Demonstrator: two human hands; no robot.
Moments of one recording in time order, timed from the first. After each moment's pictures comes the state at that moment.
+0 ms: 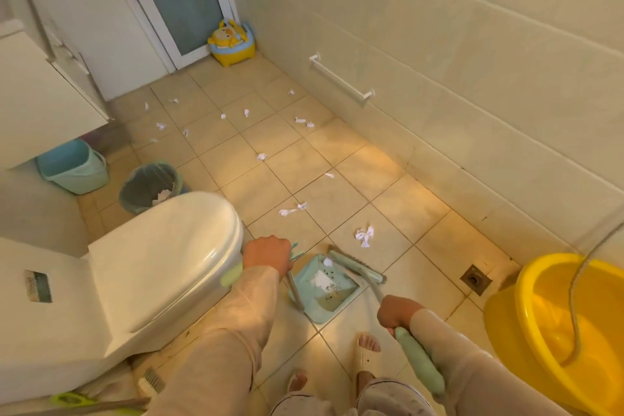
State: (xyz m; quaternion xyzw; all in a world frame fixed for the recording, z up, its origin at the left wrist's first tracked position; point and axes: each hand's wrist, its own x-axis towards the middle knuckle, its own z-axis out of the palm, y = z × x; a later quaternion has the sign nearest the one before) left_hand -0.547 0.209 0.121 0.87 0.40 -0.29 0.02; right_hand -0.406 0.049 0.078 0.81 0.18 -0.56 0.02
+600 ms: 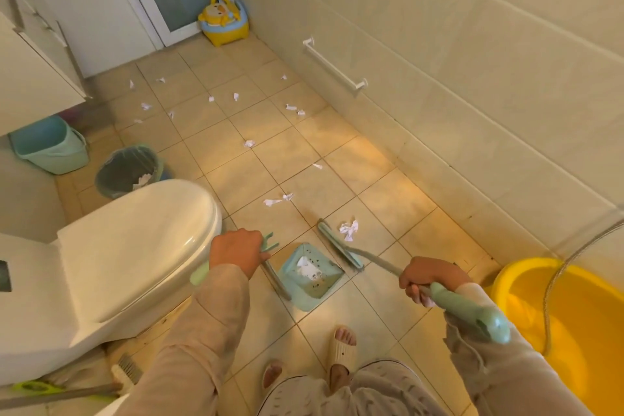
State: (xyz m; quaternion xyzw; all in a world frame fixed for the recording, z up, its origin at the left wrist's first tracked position) left_hand -0.525 0.212 0.114 0.86 0.44 -0.26 0.01; right_hand -0.288 0.045 0.112 0.78 0.13 -0.61 0.01
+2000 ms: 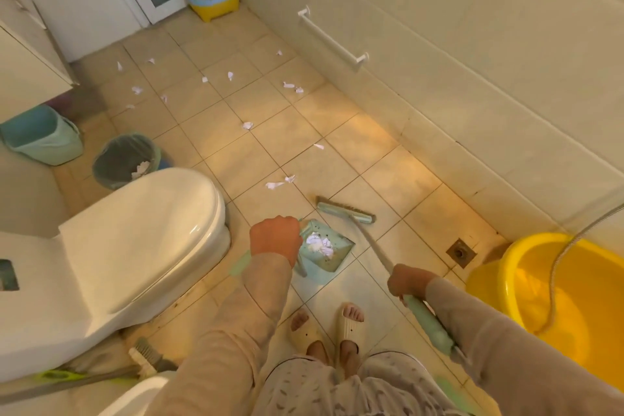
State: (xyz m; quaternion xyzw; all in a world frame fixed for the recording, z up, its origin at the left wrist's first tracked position) left_hand -0.484 0.203 0.102 0.87 0.43 -0.25 0.04; right_hand -0.327 0.054 0.056 0.79 0.23 -0.57 0.09
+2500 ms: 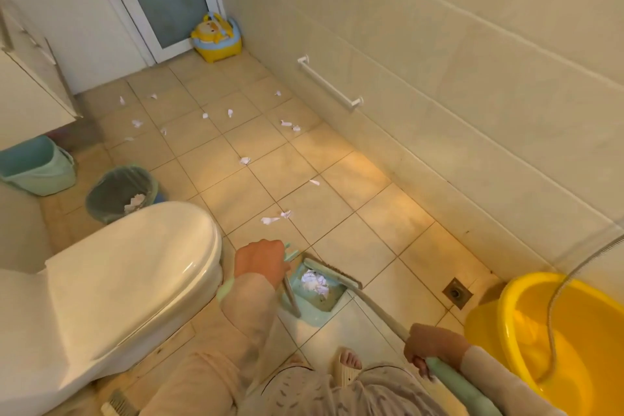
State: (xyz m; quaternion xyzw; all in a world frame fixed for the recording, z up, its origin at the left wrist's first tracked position) left_hand -0.506 0.243 0.109 0.86 0.45 -0.22 0.08; right_hand -0.334 0.032 0.075 0.76 0.23 -0.58 0.16
